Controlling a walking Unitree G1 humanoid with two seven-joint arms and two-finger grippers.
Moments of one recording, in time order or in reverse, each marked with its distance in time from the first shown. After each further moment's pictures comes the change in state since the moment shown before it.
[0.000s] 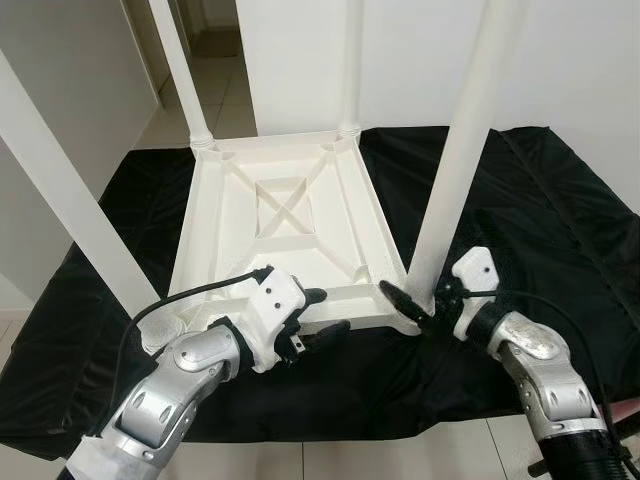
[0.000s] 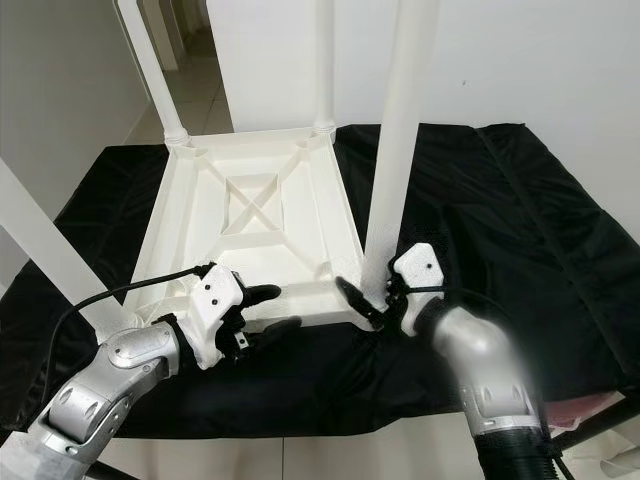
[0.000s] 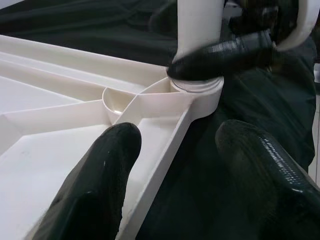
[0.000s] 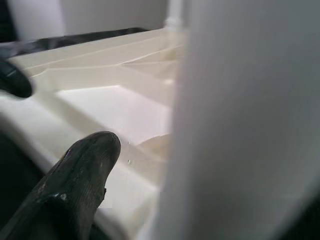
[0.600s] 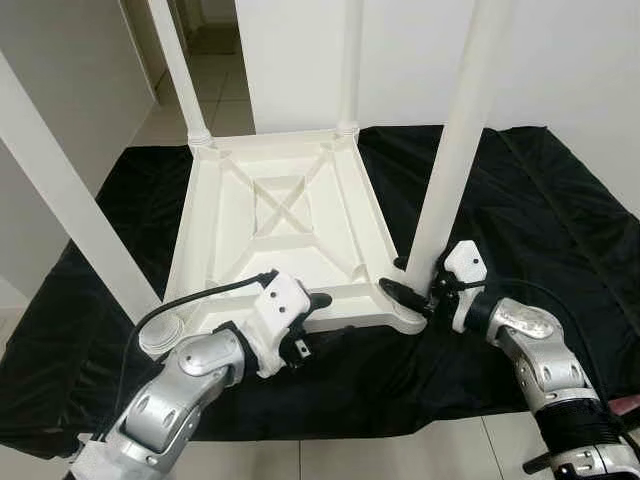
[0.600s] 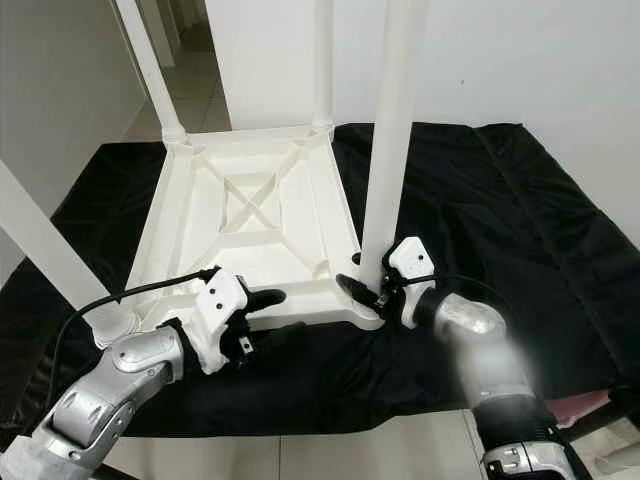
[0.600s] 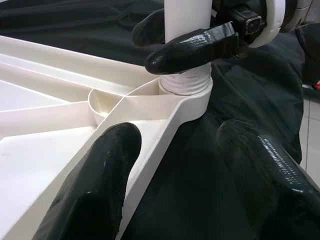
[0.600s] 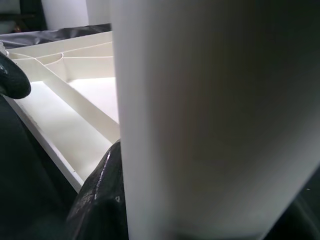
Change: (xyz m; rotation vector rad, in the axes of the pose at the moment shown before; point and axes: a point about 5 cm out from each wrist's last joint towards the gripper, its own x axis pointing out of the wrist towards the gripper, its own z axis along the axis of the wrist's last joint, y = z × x) left arm 0.002 -0.006 -0.001 -0.020 -0.007 -0.010; right arm 0.011 -0.018 -0.003 -0.010 0.026 0.118
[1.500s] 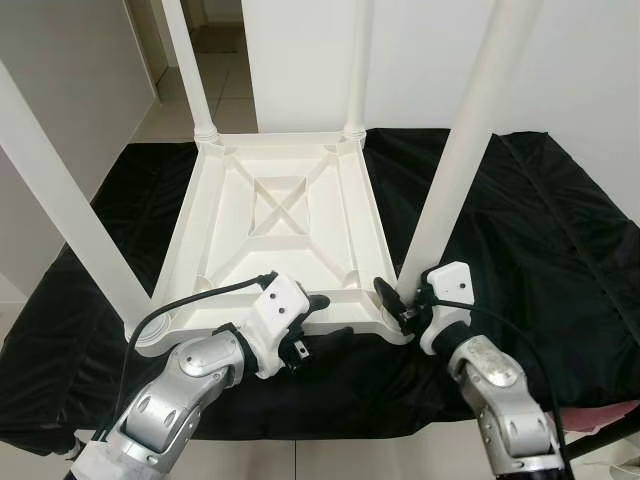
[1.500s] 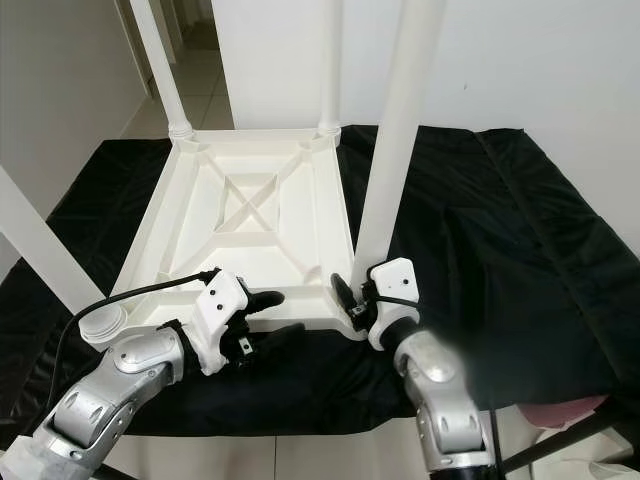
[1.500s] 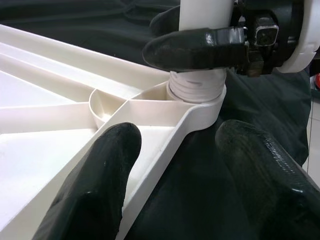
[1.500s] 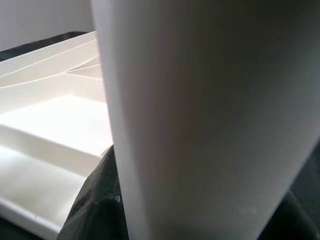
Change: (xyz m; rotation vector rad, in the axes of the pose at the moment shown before) left arm -0.001 0.002 -0.006 -0.009 0.024 0.005; right arm 0.005 0.054 0.006 0.174 -0.049 -0.513
